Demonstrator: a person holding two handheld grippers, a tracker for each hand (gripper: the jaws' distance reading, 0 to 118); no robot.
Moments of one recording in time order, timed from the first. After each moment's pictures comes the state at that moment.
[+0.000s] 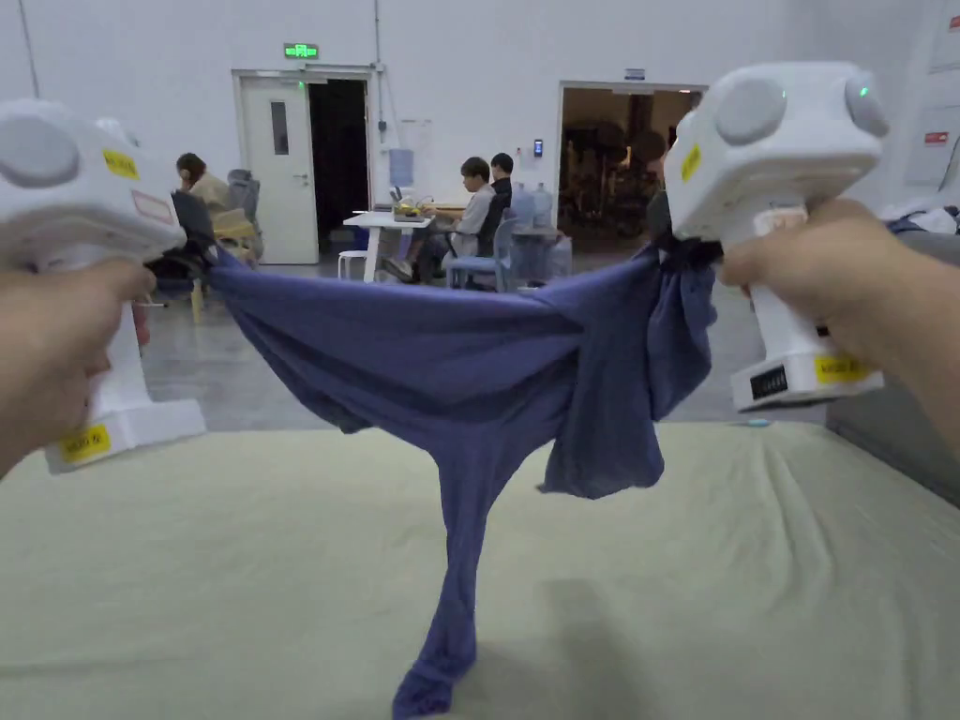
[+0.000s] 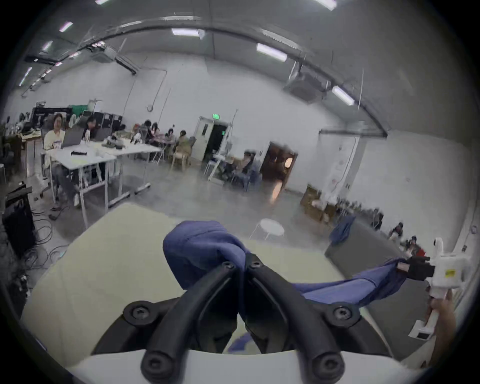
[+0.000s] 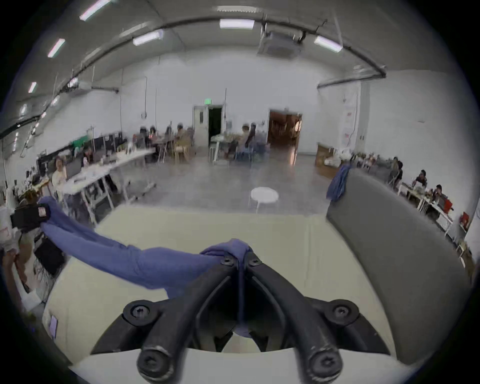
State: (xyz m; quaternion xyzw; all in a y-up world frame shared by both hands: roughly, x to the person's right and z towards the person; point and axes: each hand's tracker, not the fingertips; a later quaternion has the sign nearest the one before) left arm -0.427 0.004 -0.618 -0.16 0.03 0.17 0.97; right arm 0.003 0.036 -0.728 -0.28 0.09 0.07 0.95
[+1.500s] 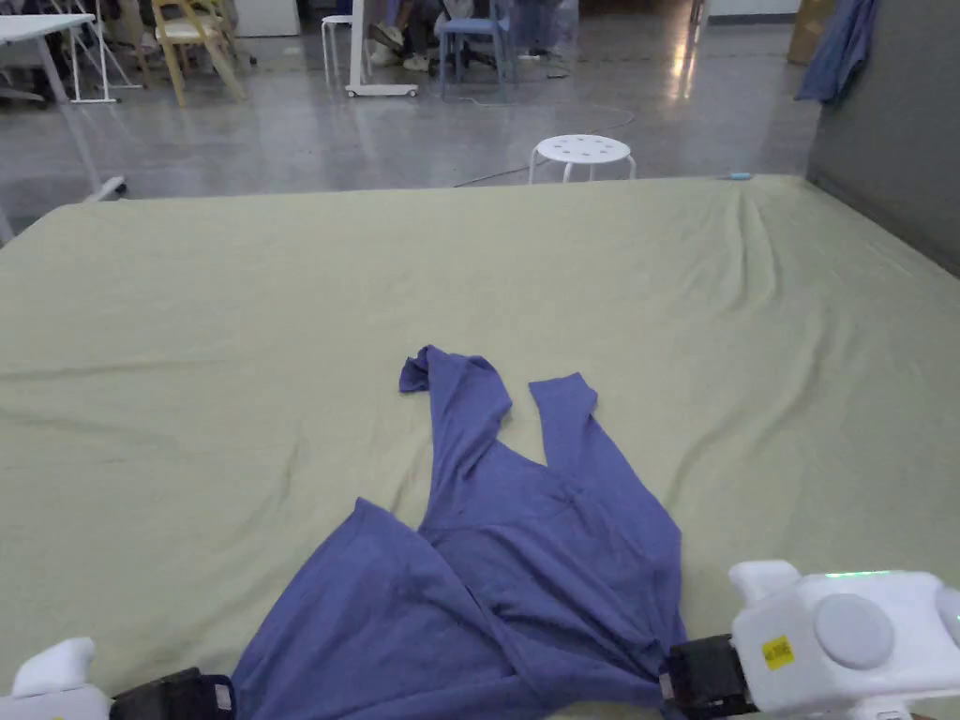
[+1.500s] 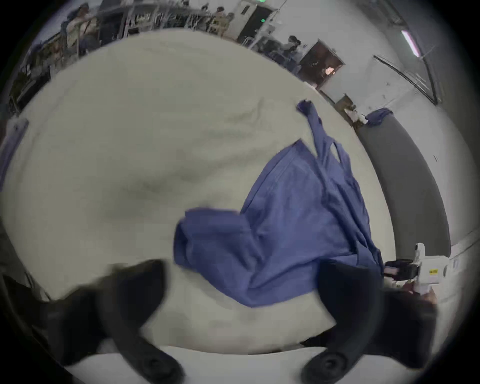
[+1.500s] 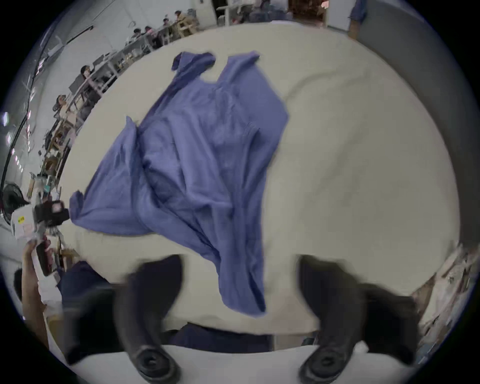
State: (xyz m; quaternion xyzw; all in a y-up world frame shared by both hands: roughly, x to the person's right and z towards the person) left arm -0.396 -0.348 -0.226 -0.45 0.03 0.25 0.85; right arm 0.127 -0.318 -0.352 -0.57 0.13 0.02 0.81
